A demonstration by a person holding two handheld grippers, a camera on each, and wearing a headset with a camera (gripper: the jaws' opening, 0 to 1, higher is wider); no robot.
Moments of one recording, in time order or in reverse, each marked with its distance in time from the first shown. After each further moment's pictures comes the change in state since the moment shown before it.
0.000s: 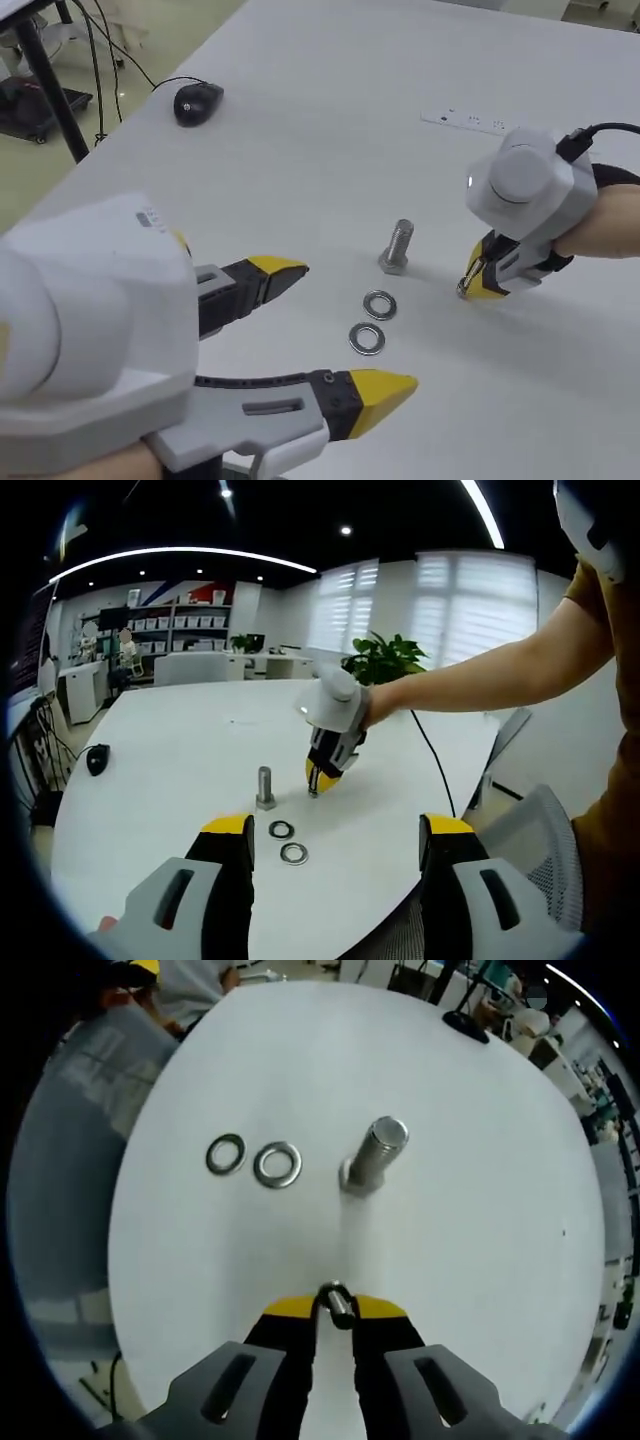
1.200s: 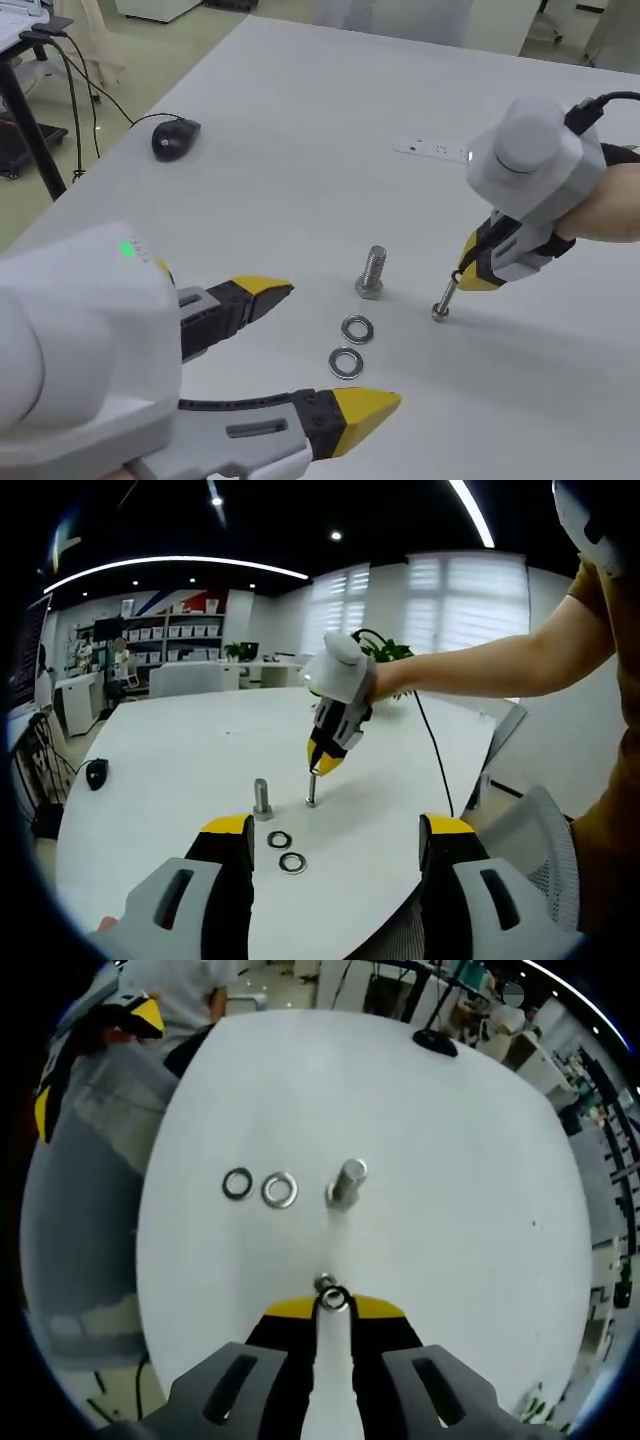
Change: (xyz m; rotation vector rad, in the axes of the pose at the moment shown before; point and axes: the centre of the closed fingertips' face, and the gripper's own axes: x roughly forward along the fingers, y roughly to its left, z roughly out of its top) left arm -0.002 -0.005 0.011 0.037 -0.024 -0.016; right arm -0.051 -0.004 0.011 0.066 -0.033 -0.042
